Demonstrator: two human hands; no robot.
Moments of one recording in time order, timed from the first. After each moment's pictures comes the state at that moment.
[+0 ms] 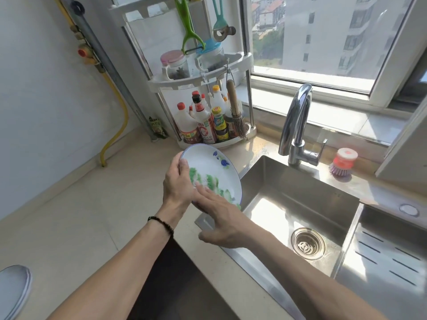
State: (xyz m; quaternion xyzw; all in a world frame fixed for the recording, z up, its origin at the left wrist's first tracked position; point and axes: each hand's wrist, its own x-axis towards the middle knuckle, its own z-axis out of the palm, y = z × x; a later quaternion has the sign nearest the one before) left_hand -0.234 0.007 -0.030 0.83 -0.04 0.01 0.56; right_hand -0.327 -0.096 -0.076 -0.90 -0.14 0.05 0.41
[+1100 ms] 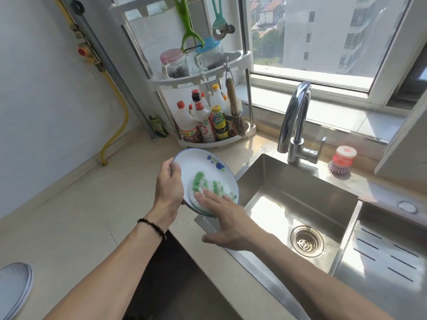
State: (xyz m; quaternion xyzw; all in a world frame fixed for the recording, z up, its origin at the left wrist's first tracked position) left_hand -0.235 0.027 -0.028 0.82 0.00 -0.03 0.57; right_hand -0.339 -0.099 -0.090 -0.91 -0.10 0.00 0.39
